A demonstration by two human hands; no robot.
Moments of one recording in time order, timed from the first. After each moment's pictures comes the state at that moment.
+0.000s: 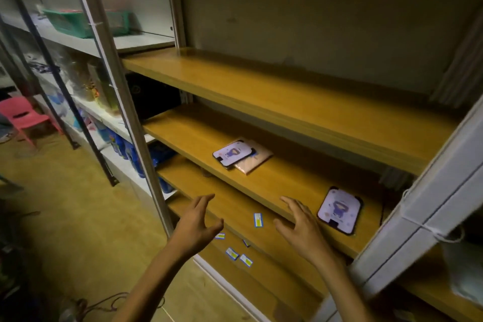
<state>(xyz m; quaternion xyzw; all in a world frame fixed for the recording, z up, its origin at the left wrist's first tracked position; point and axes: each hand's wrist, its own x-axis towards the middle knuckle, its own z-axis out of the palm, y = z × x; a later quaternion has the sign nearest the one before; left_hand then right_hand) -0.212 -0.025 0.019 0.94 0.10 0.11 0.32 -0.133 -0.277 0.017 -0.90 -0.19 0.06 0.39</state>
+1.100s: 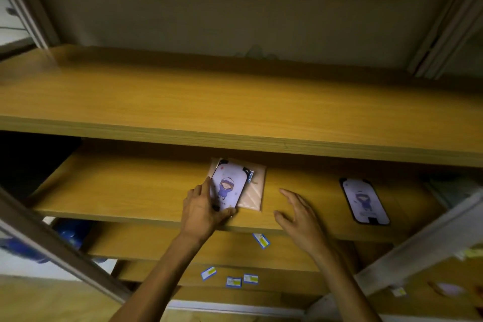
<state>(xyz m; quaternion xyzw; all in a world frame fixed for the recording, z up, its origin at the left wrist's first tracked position) 0.045 0.104 -0.010 0.95 -0.10 0.02 0.30 -0.038 -0.125 -0.008 -0.92 0.12 -0.06 0.37</state>
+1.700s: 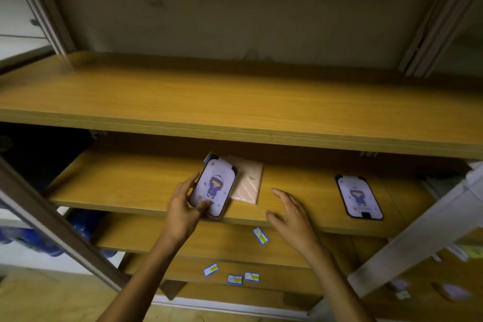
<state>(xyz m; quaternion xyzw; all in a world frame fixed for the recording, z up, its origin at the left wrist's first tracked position) 0.017 0.136 -0.001 0.82 -0.07 0.05 0.56 -0.055 -0.118 -0.005 -0.92 0.08 -0.05 0.39</state>
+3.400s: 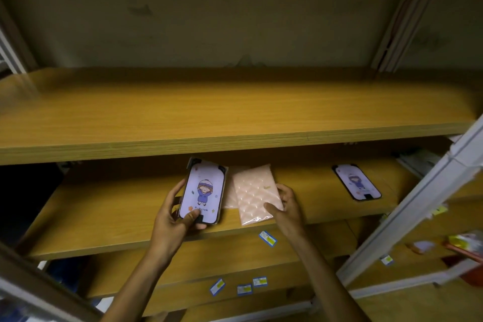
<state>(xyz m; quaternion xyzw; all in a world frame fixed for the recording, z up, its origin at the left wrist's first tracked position) 0.046 0.212 0.024 0.68 -0.10 -0.11 0.72 -0.013 -0.040 -0.022 -0.72 0.25 -0.17 0.62</state>
